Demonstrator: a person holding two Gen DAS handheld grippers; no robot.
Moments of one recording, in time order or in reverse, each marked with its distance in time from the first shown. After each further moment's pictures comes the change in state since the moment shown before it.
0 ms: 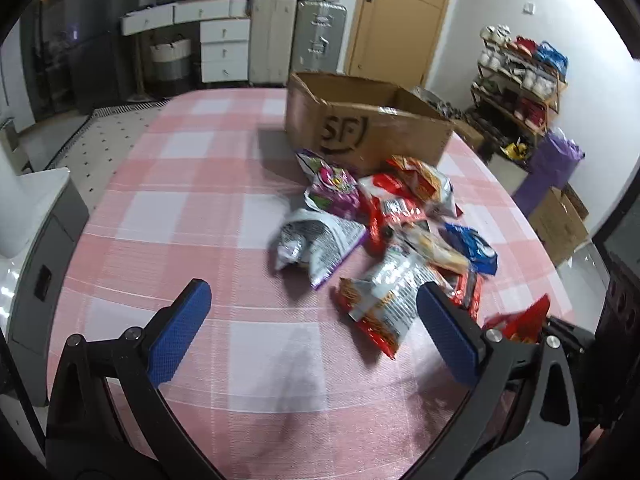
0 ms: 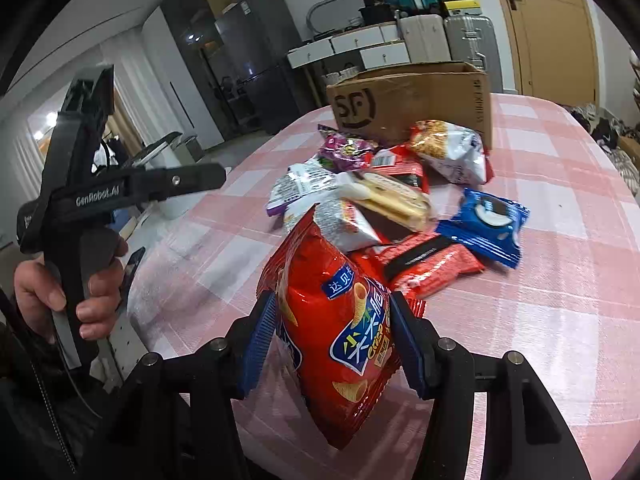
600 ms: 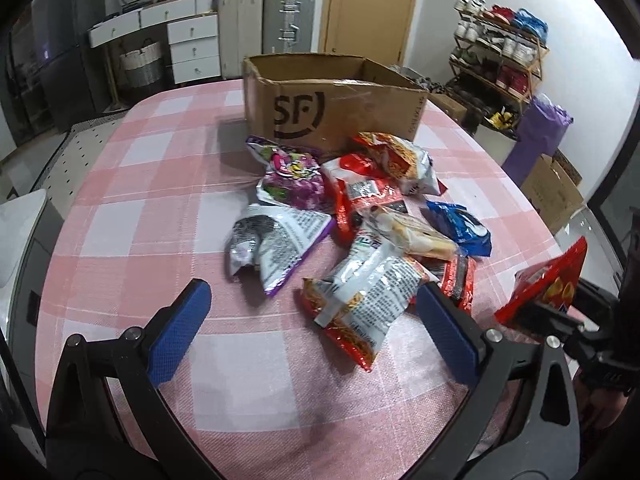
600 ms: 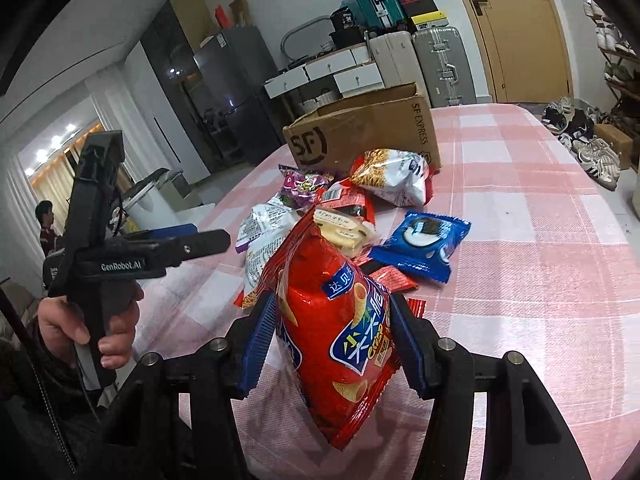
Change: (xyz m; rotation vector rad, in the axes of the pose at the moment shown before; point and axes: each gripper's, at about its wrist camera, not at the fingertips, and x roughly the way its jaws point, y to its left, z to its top) left arm 0.035 -0.036 0.003 0.111 0.040 -0.042; right arm -0.037 -0.035 0.001 0.079 -0.094 -0.023
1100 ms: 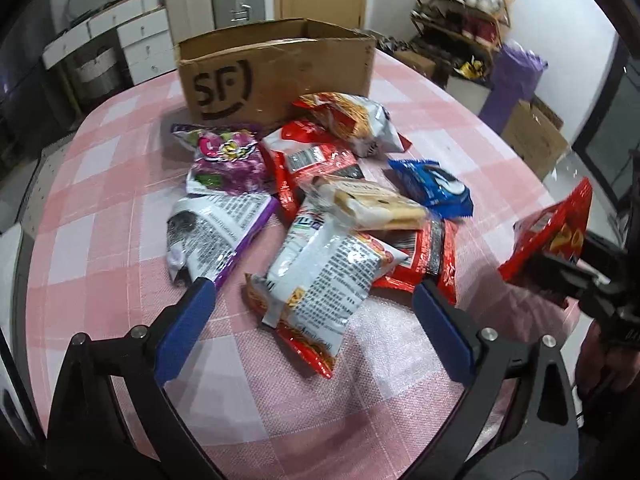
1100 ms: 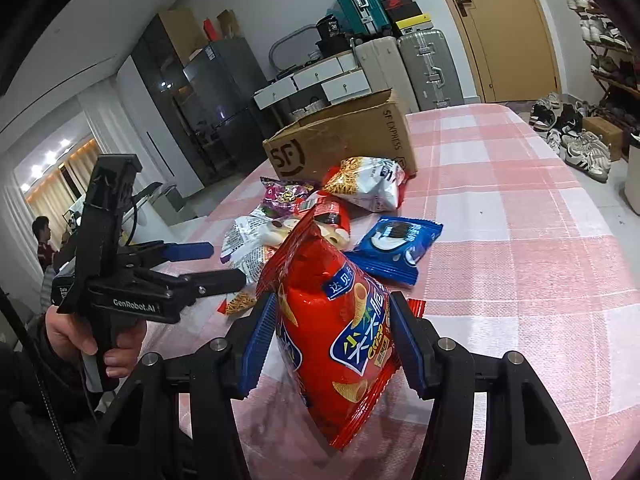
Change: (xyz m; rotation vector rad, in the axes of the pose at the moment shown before) left arm 0.032 -0.042 0.000 0.166 0.099 -0.058; right arm -0.018 -0.015 -0.007 0.037 -0.030 -0.017
